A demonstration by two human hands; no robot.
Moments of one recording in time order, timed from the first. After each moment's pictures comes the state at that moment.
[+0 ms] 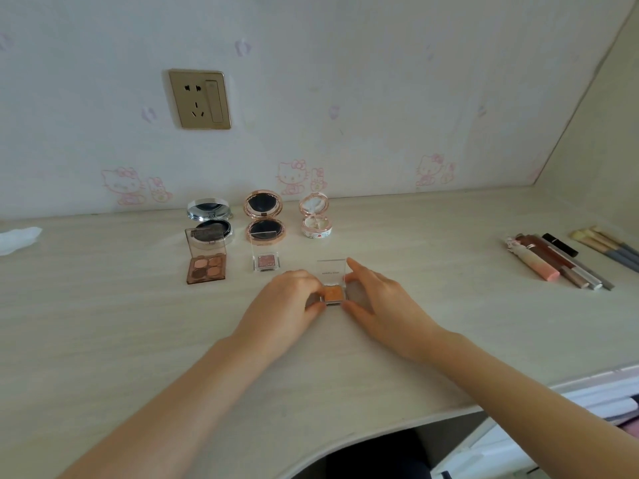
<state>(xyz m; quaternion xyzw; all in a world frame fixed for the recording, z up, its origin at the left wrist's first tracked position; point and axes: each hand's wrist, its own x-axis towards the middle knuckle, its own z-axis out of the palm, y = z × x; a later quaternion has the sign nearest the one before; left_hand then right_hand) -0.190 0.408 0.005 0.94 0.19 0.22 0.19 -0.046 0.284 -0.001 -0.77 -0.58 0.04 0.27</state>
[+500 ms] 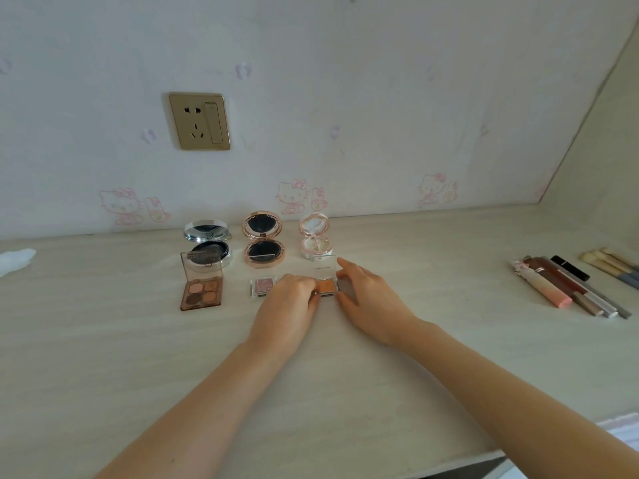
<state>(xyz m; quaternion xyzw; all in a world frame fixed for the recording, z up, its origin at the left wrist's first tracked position) -0.151 0.436 -0.004 0.91 0.25 0.27 0.16 -0.018 0.338 0.002 -0.77 -0.56 0.04 0.29</state>
